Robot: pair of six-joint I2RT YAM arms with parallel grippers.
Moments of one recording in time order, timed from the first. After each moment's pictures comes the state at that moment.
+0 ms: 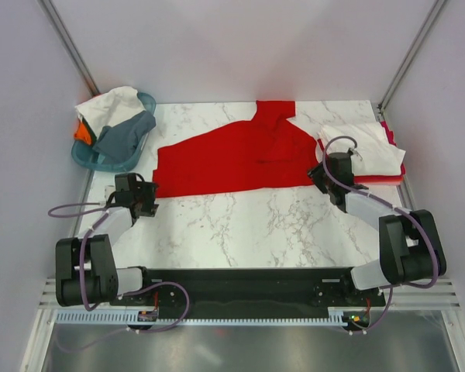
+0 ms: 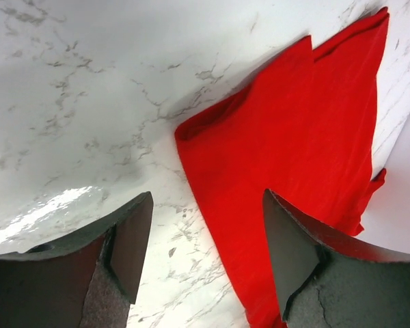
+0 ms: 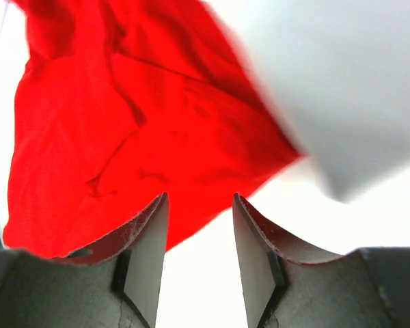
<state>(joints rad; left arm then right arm) 0.11 1.29 0.53 -0.09 -0.02 -1.35 0.15 1.45 0.70 0.10 0.12 0.94</state>
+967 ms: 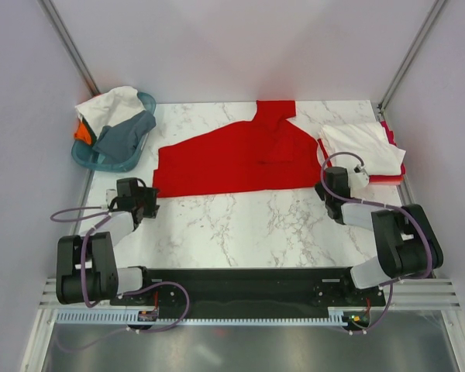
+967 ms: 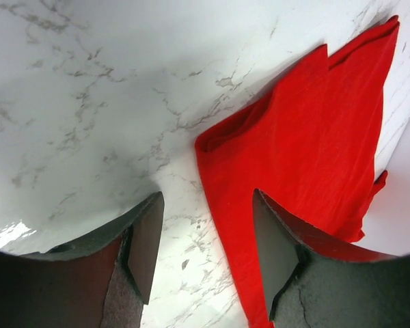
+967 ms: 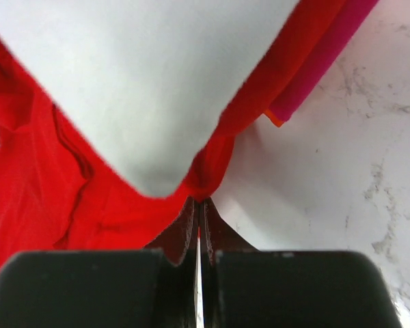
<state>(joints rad) 0.11 1.29 0.44 0.02 -0.03 -1.35 0.17 1.51 0.51 0.34 0.35 1.11</state>
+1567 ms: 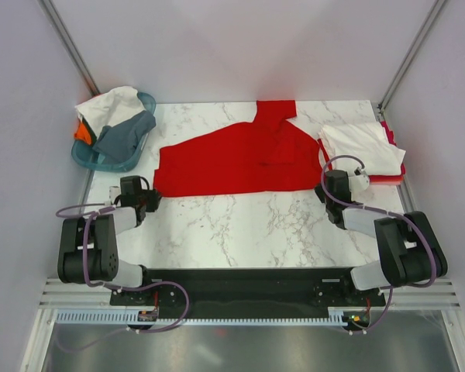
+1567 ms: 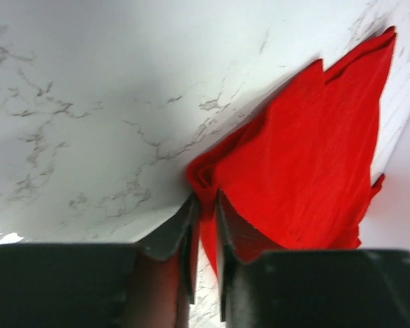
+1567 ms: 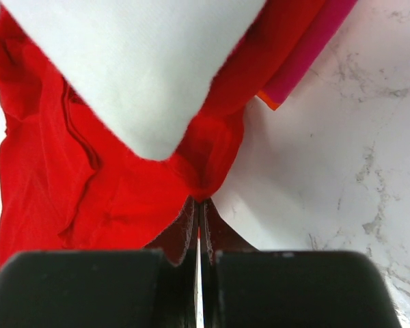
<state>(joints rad) 0.09 1.43 0.45 0.20 -0.03 -1.35 0.19 1.44 0.46 0.34 0.35 1.11</state>
